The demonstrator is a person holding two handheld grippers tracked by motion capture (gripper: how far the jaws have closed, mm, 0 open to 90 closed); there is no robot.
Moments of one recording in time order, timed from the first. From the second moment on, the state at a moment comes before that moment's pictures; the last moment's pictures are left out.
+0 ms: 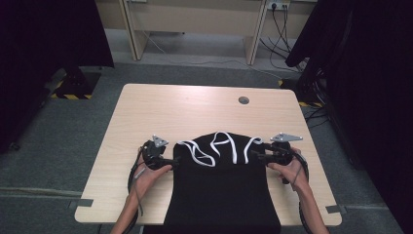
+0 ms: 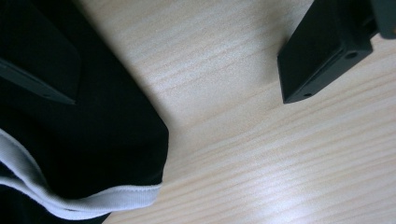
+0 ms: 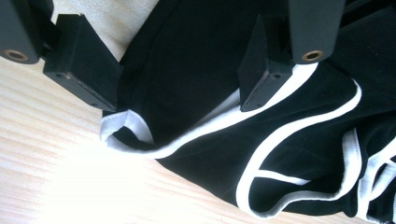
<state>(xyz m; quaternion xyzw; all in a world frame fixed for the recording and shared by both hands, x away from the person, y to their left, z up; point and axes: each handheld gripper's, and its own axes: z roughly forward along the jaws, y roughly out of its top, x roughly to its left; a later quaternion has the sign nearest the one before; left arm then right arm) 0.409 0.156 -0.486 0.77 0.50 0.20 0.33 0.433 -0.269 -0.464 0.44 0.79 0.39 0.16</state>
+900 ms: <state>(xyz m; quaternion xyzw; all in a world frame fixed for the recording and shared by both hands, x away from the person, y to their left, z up) 0.456 0.125 -0.465 0.75 0.50 0.13 0.40 0.470 -0.258 -0.452 0.46 0.79 0.38 0.16</state>
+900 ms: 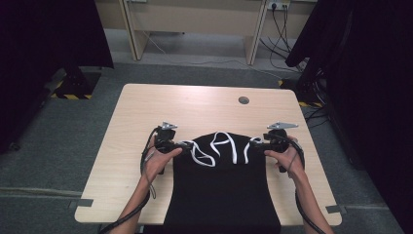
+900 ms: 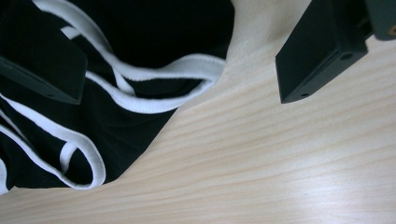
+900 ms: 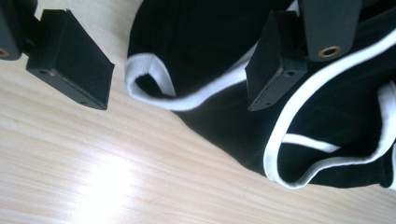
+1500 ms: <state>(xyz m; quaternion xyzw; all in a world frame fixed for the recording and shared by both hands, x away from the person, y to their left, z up) 0.465 0.092 -0.480 0.80 0.44 0.18 0.36 0.489 -0.238 -0.472 0.47 0.81 0.32 0.17</state>
